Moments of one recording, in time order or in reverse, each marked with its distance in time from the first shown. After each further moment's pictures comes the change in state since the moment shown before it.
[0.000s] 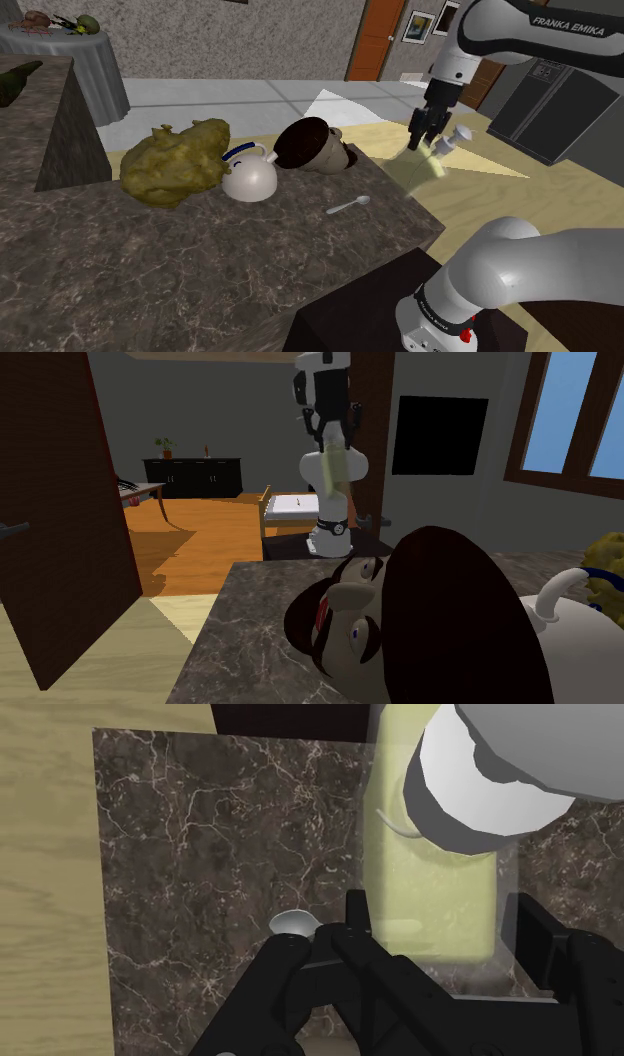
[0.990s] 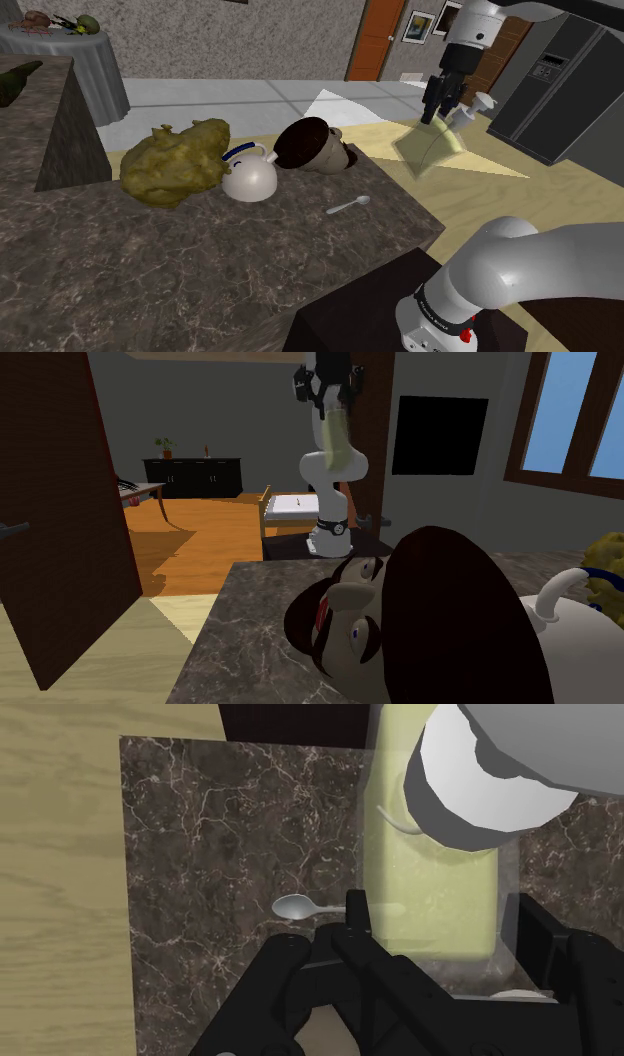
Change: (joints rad) arm 0.014 0.056 0.014 0.231 0.020 -0.176 0.007
